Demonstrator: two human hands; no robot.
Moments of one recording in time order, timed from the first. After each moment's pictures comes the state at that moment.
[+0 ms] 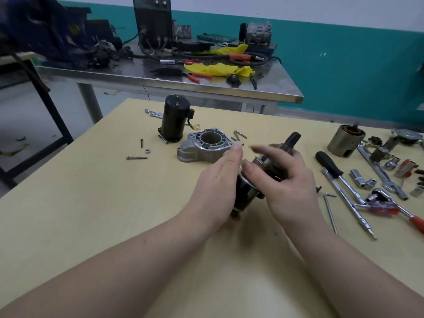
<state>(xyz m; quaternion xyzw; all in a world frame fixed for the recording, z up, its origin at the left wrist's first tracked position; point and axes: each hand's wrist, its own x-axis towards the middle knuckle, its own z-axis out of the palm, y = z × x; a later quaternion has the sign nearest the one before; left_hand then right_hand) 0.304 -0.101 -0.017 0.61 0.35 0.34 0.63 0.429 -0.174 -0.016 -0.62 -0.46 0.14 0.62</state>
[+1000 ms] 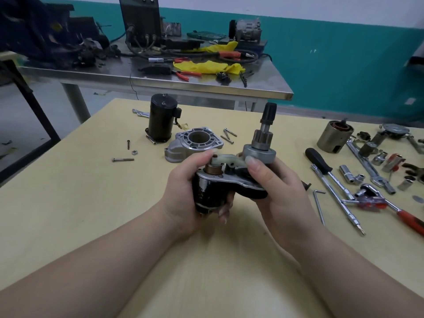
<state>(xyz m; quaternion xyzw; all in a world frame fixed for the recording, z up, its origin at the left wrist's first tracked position) 0.291 -0.084 -0.022 0.47 0.15 0.26 0.83 0.436 -0.181 -0.018 -0.47 -0.39 0.41 0.68</state>
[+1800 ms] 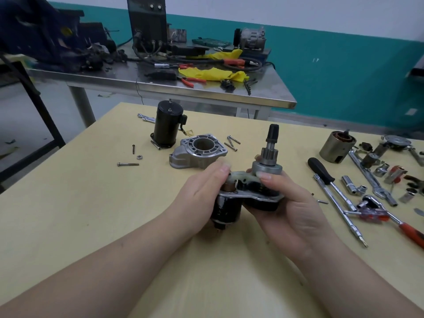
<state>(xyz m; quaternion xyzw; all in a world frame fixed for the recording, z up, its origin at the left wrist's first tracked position) 0.289 -0.076 -0.032 0.70 0.28 0.32 0.58 0.440 -0.182 -0.010 -0.34 -0.24 0.55 0.72</state>
